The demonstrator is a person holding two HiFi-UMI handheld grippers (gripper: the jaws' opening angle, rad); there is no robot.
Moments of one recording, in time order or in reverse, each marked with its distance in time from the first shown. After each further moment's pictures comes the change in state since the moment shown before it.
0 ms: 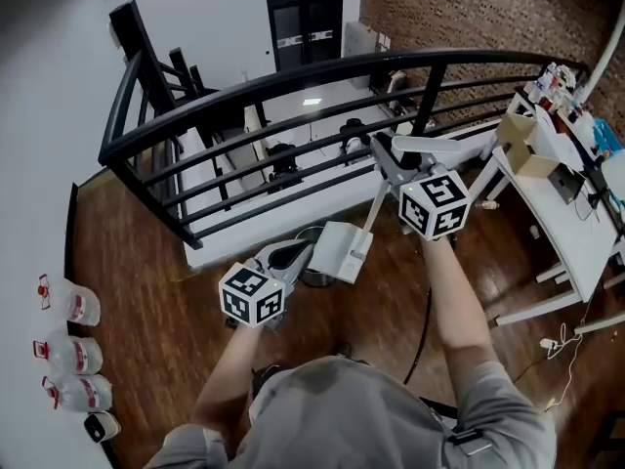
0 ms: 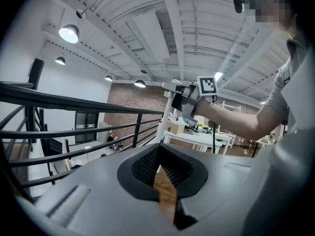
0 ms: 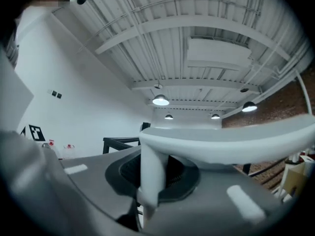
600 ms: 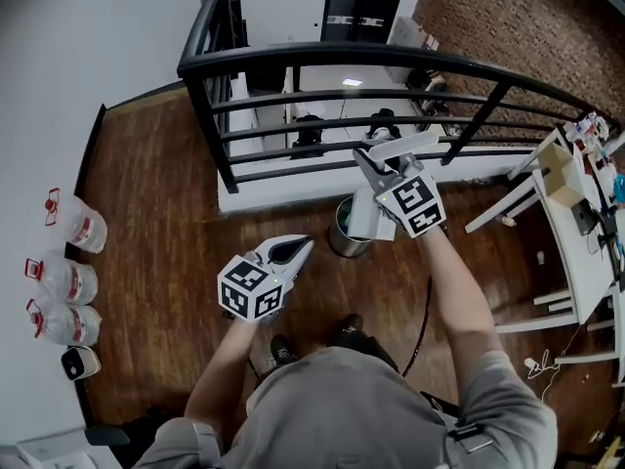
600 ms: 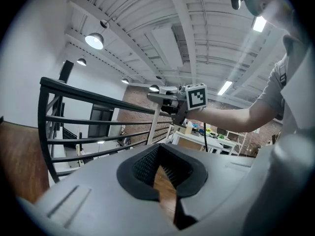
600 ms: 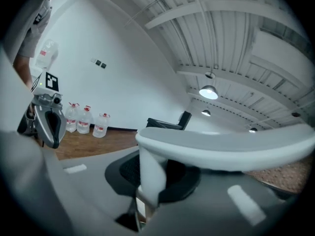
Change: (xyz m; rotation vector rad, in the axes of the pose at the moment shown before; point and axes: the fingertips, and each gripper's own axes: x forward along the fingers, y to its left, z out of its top) left arm -0.240 0.059 -0.074 -0.109 -0.047 0.132; right arm 0.101 0.306 -0.055 -0.382 0.184 0.361
